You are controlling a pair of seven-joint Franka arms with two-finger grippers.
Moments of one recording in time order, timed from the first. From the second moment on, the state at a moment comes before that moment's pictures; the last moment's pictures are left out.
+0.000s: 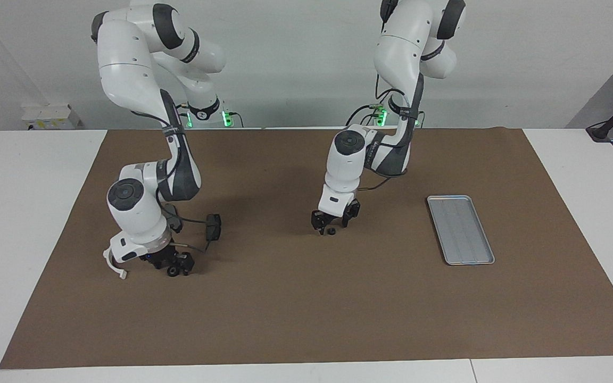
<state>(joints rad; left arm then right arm) -0.63 0.44 0.02 -1.86 0.01 2.43 -0.92 -0.19 0.57 0.24 -1.70 -0.22 2.32 0.41</state>
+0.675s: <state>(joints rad) -0.63 0.44 0.03 -1.85 0.04 2.42 -0.91 -0.19 0.56 0.24 -1.70 -0.22 2.32 0.41</state>
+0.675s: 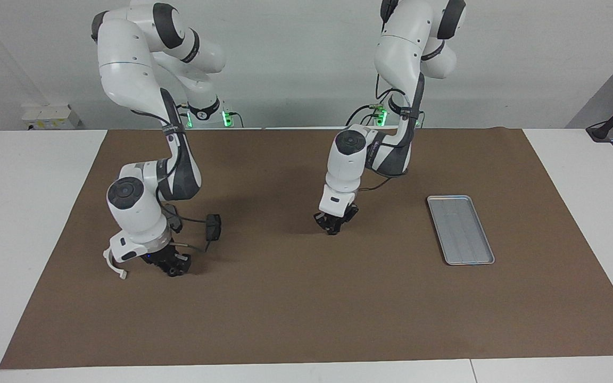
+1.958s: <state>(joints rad) 0.00 0.16 0.04 -2.10 -0.04 2.18 0.14 0.04 0.41 0.26 -1.39 -0.16 1.66 0.51</state>
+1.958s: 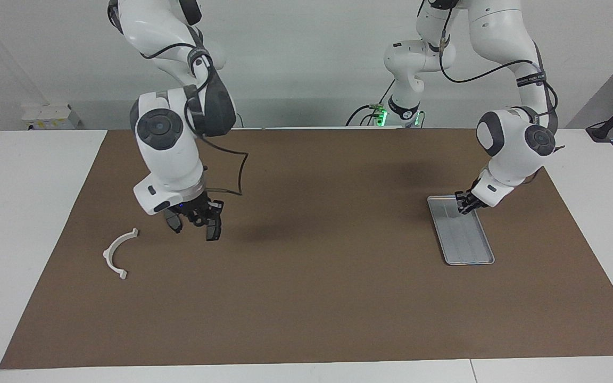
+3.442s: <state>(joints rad) -0.05 0.13 0.03 -2.21 -0.05 2.35 0.10 0.44 0.68 0.26 -1.46 -0.14 2.18 1.34</state>
